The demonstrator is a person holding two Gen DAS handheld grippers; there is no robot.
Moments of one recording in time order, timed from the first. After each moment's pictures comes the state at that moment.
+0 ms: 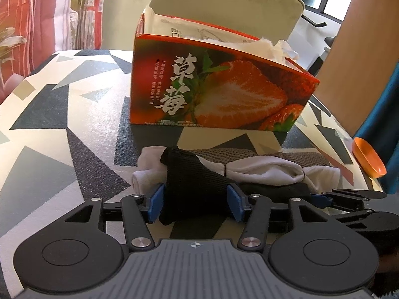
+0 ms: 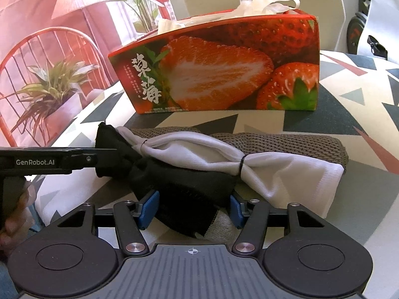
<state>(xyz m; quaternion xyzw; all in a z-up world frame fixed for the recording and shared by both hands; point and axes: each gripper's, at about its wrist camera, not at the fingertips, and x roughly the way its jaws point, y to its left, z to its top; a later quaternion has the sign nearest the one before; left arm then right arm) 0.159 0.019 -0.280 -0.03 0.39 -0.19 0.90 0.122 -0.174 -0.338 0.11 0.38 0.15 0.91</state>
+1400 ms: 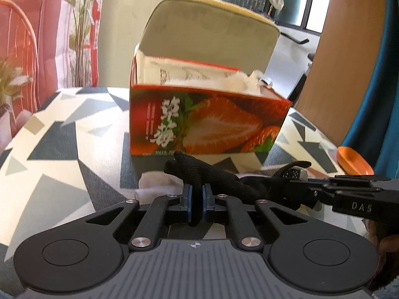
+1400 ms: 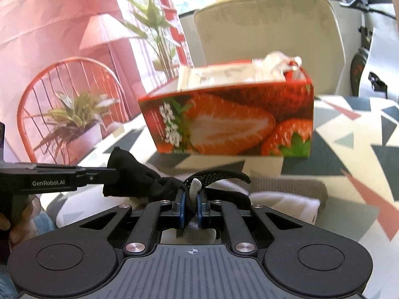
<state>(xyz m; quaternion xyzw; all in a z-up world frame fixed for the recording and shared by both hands) 0.117 0.020 -0.240 -0.01 0.31 -0.20 0.93 0.082 -0.183 -0.291 0.11 0.27 0.17 0.94</state>
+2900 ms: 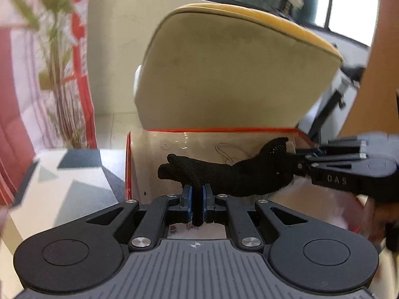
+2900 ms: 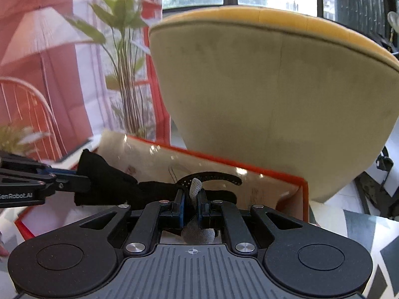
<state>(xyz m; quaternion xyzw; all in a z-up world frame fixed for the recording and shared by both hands) 0.358 -0.016 -0.191 0.03 0.32 -0.18 0.93 0.393 -0.201 -0.215 -0.02 0.30 0.13 0.94</state>
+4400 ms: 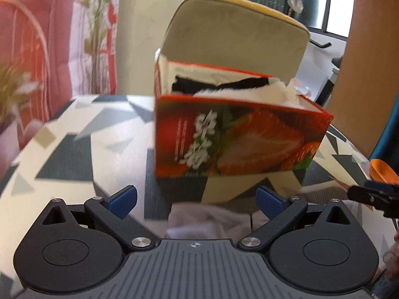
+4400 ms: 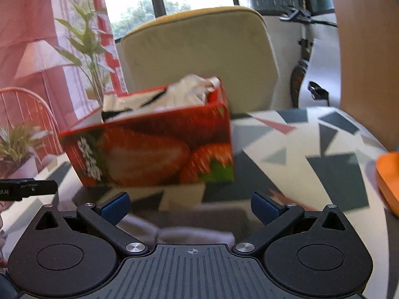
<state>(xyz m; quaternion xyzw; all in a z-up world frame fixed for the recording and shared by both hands) 0.166 0.027 -0.256 -0.01 0.31 -0.14 0.94 0.097 -0.228 -0.302 0.12 0.25 0.00 0.96</state>
